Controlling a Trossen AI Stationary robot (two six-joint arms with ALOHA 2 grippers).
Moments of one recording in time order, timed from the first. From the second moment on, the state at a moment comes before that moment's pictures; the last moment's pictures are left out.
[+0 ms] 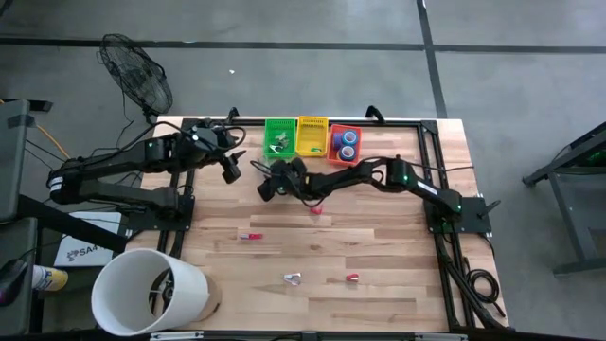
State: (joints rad) left arm 0.22 0.88 0.97 -0.71 -0.45 0.00; right arm -0.12 2.45 1.65 0.21 0.51 0.50
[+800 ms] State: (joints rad) left arm 0.22 0.88 0.97 -0.71 -0.43 0.00; right arm -0.14 2.54 1.66 0.39 0.54 0.47
